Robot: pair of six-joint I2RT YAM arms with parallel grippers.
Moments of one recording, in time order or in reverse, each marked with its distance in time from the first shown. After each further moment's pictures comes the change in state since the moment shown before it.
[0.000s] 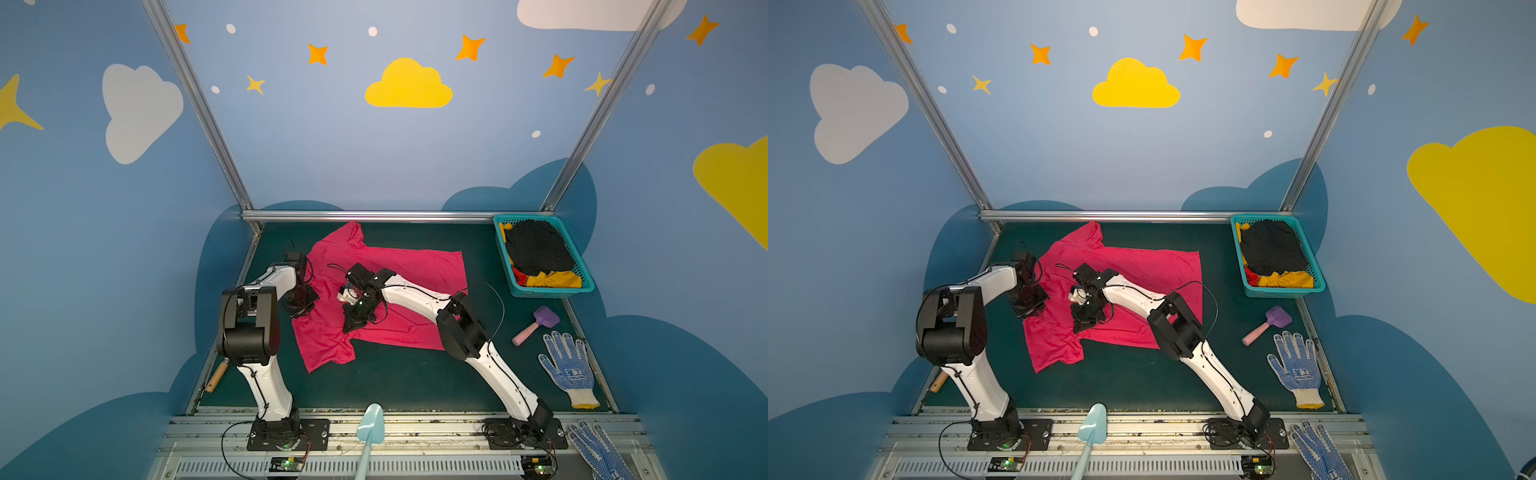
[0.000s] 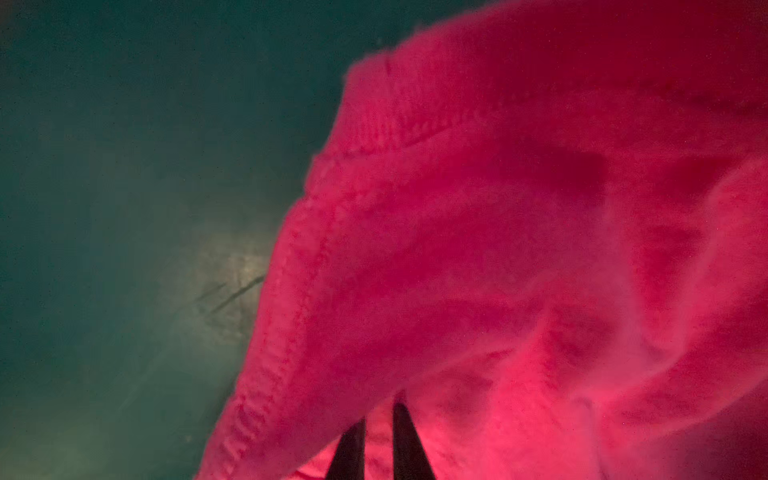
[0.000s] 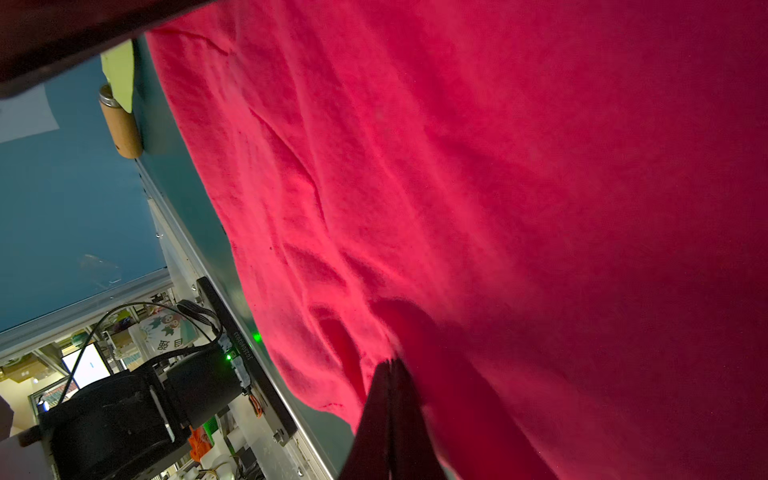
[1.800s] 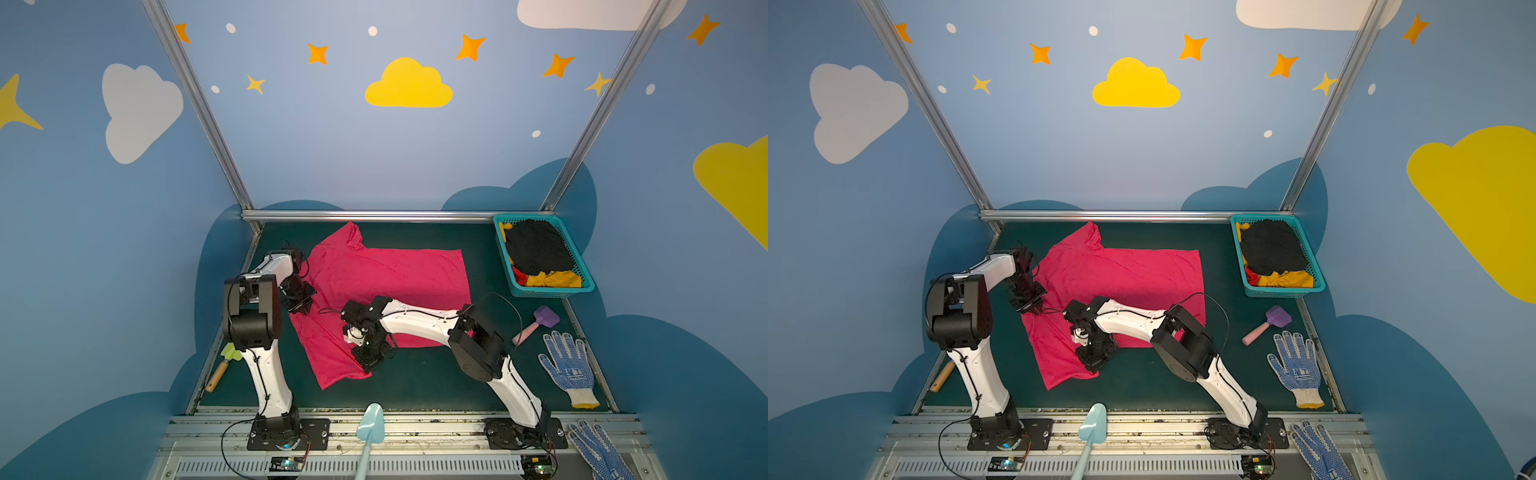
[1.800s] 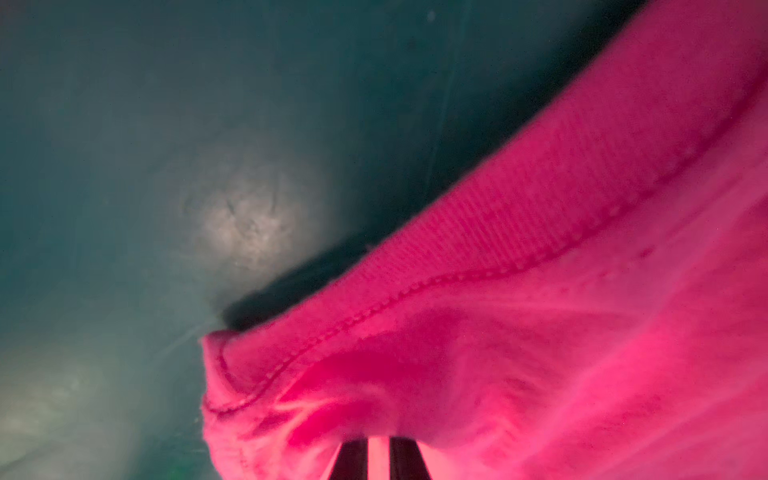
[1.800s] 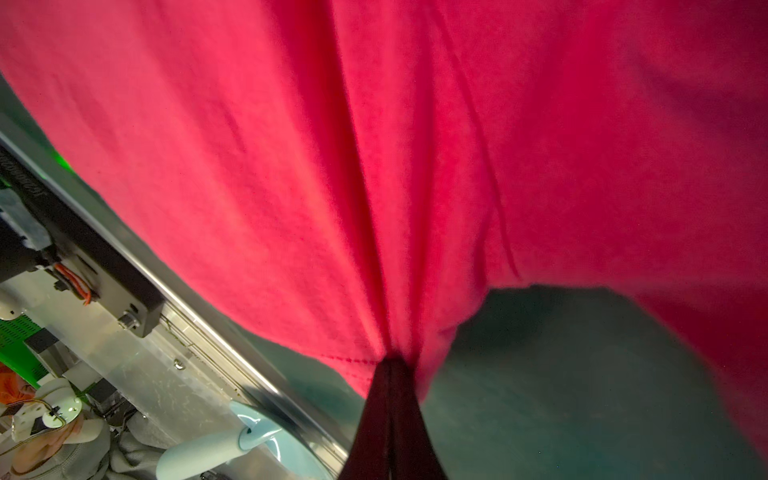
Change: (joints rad) left arm 0.047 0.165 0.229 -0.248 0.075 -0.005; right arm 0.189 -0.278 -0.410 -0.169 0.241 -0.159
